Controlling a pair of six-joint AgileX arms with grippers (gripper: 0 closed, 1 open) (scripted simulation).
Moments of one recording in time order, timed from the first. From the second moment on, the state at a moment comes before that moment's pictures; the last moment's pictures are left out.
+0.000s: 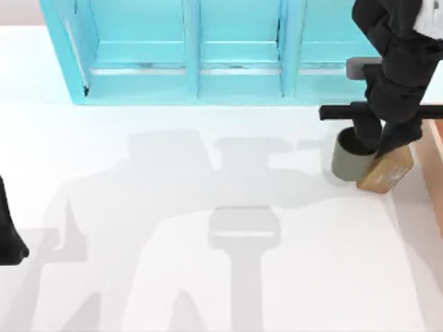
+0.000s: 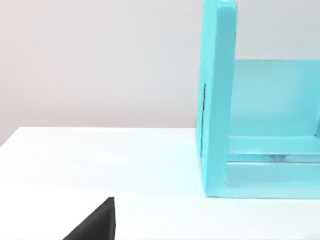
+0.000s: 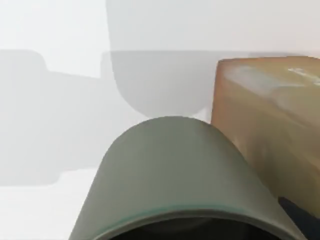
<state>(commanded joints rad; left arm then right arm) 0.00 0.00 0.00 0.00 0.00 0.00 0.30 2.11 1.71 -1.17 0.00 0.31</state>
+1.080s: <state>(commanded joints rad) 0.00 0.00 0.00 0.00 0.00 0.00 -0.07 1.81 1.52 -1.27 0.00 -0.07</state>
